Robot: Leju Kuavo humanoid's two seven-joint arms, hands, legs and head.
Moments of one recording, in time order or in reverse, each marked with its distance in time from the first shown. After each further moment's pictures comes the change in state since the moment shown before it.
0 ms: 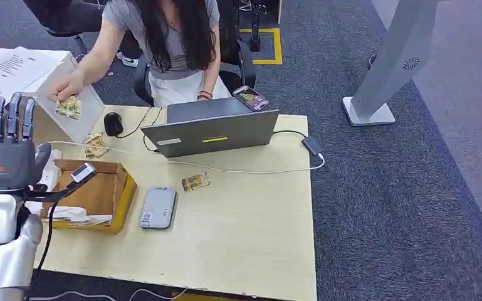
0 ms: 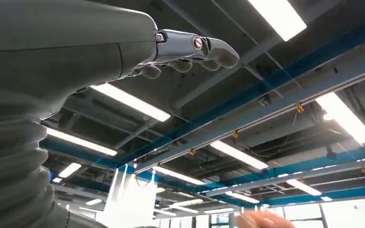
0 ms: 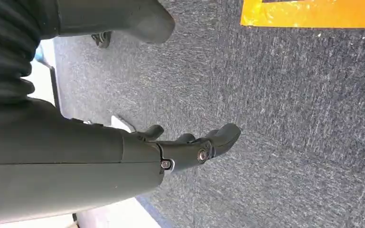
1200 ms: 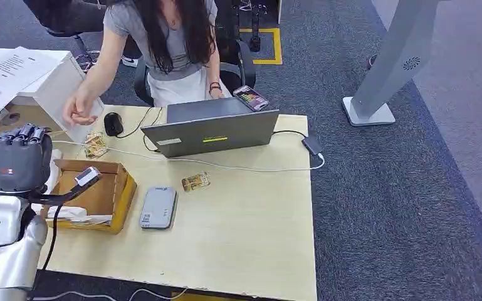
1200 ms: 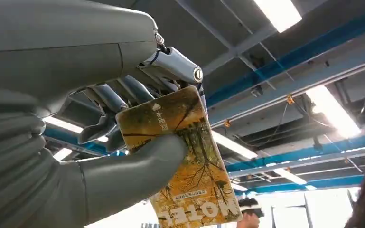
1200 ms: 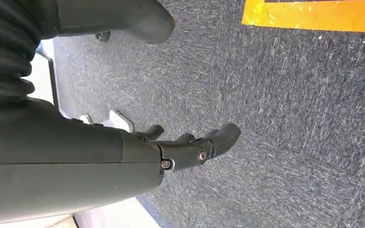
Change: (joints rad) left arm 0.003 -0.002 -0.028 0.030 0.084 -0.003 -0.046; right arm 0.000 0.000 0.001 0.003 0.034 0.014 -0.009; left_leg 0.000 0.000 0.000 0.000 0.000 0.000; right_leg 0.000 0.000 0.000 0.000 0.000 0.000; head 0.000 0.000
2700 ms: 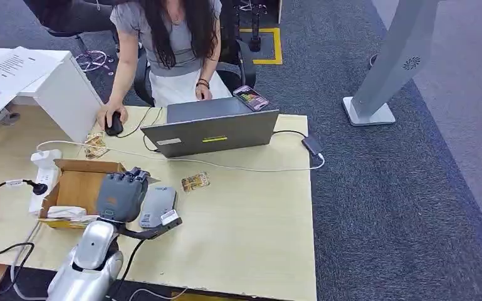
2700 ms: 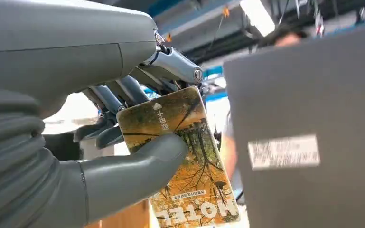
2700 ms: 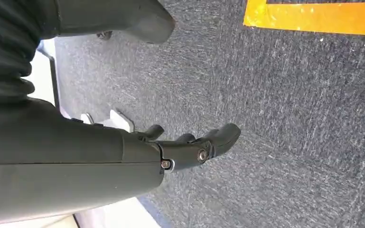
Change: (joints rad) left arm 0.116 -0.192 -0.330 0.056 -0.104 -0.186 0.159; right arm -0.002 0.010 -0.027 0.003 0.031 -0.002 0.003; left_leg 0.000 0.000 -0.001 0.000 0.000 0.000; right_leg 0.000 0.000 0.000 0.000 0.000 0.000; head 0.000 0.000
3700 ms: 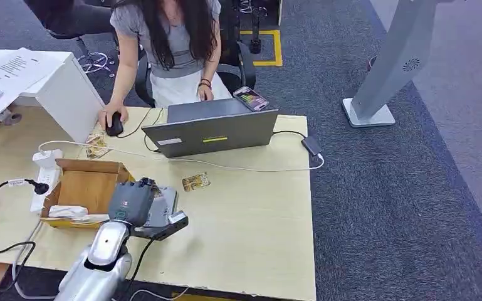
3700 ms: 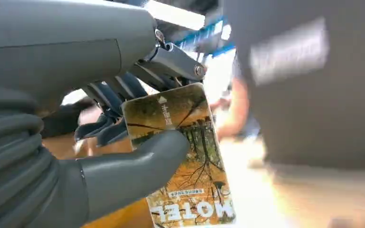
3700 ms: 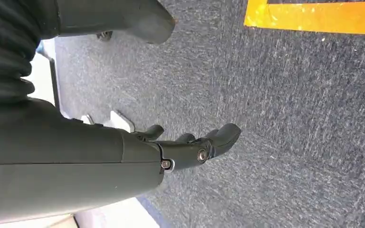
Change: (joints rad) left arm -0.042 -0.002 -0.051 0.108 0.005 -0.041 0.063; right arm 0.001 0.008 -0.063 0.000 0.059 0.004 -0.001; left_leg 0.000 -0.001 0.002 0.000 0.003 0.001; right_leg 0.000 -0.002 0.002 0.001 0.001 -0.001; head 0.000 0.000
